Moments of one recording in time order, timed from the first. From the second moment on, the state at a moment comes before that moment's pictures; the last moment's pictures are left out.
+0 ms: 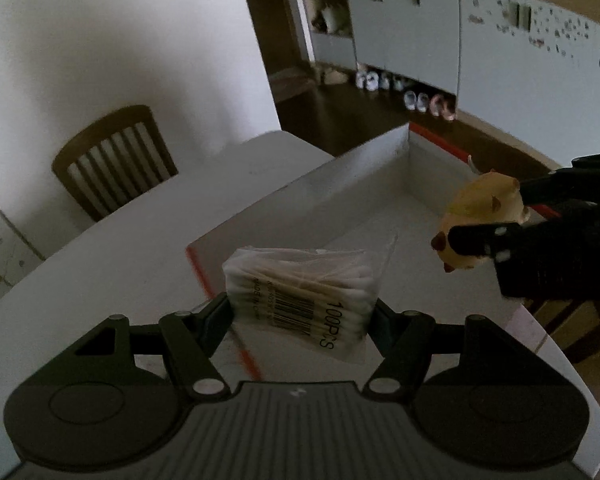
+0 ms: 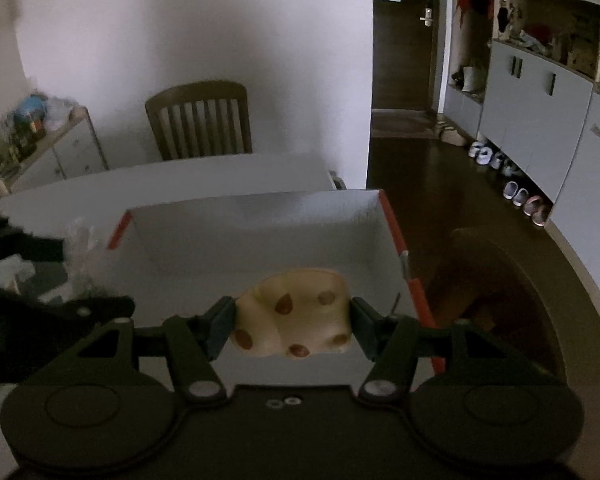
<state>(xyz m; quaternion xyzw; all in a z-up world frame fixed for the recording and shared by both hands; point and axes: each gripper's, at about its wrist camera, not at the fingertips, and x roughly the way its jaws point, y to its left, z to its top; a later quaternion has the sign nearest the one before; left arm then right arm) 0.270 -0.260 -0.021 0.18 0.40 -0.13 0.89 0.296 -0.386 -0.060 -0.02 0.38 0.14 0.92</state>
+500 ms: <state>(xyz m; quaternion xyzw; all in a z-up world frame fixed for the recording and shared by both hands) 0.352 -0.285 -0.097 0.20 0.54 -0.12 0.81 0.330 -0.364 -0.109 -0.10 0.46 0.19 0.86</state>
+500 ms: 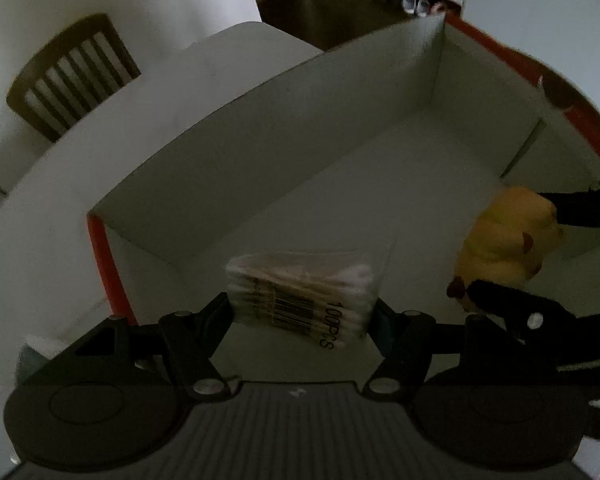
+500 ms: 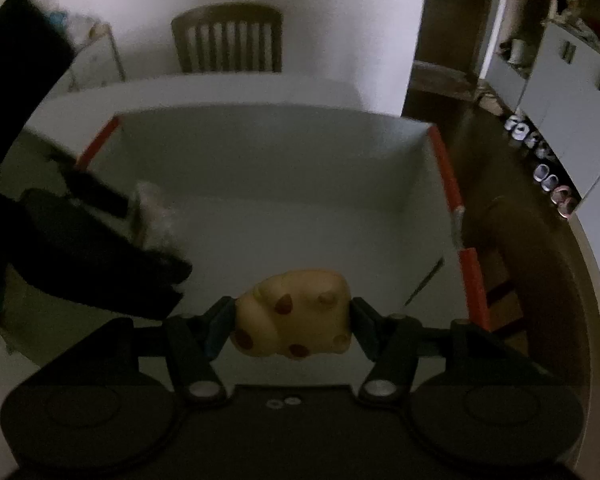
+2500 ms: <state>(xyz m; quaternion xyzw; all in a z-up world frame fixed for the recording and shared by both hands) 0.222 -0.173 0.014 0.11 0.40 -0.15 0.90 0.243 -0.377 -0.006 -0.04 0.38 0.28 0.88</state>
